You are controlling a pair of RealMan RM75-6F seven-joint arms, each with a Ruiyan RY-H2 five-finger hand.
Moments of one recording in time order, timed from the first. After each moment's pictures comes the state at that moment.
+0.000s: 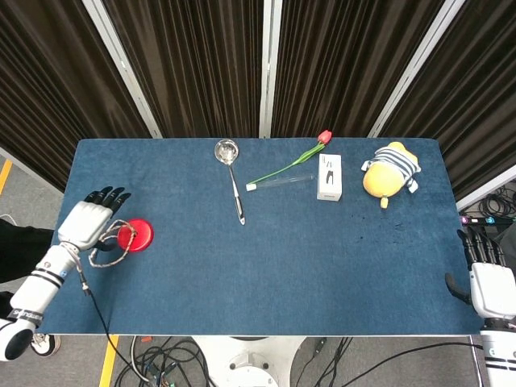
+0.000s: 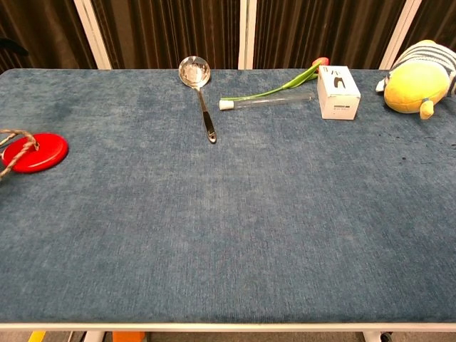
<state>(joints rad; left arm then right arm) -0.60 -1.06 -0.04 -1.59 1.24 0.95 0.20 0.08 -1.18 0.10 -1.50 -1.40 1.43 0.01</state>
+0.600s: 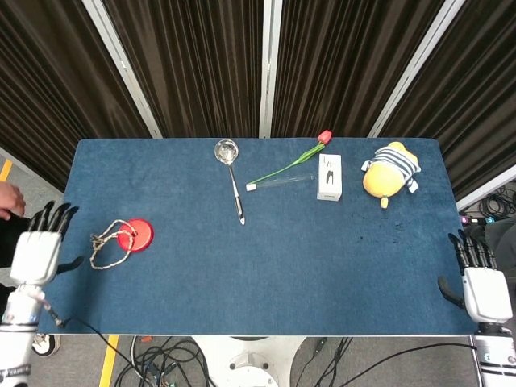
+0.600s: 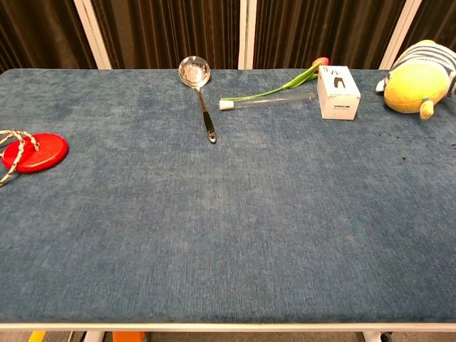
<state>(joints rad) -0.25 -1.27 0.01 -1.46 1.35 1.54 0.15 0.07 -1.23 0.07 -1.44 -1.48 1.48 0.05</state>
